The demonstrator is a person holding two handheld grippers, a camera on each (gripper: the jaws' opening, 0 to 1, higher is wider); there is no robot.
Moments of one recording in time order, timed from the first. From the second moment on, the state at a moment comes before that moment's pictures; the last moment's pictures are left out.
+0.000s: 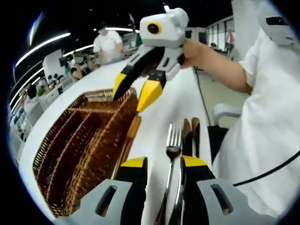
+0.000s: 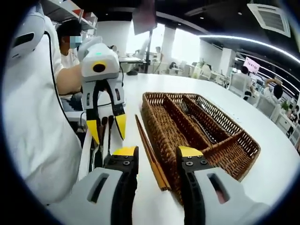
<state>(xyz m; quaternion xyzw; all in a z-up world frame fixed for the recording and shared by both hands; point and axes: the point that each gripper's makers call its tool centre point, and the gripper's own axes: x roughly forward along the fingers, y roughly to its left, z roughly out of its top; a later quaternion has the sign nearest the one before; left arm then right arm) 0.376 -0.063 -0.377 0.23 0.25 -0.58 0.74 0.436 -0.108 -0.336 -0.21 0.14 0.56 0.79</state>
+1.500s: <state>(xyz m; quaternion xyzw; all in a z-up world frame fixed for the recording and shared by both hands) 0.370 -0.056 -0.403 0.30 0.32 -0.58 0.69 0.397 -0.119 -0.357 -0.19 0.15 0.59 0.77</state>
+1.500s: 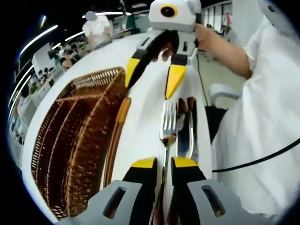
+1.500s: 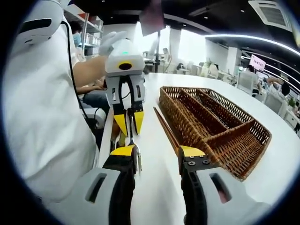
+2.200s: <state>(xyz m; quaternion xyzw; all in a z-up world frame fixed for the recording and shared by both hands) 0.372 -0.060 -0.405 0.30 0.34 -0.59 0.67 0.398 -0.125 -0.361 -0.18 0.15 0.59 0.77</state>
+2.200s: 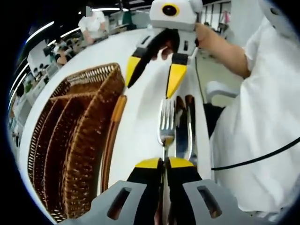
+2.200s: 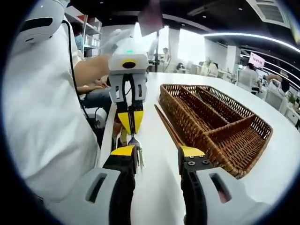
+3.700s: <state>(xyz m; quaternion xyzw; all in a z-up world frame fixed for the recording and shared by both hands) 0.381 -0.049 -0.396 0.34 0.36 -0.58 0.65 0.392 -0.129 -0.366 -0.17 0.15 0.59 0.77</state>
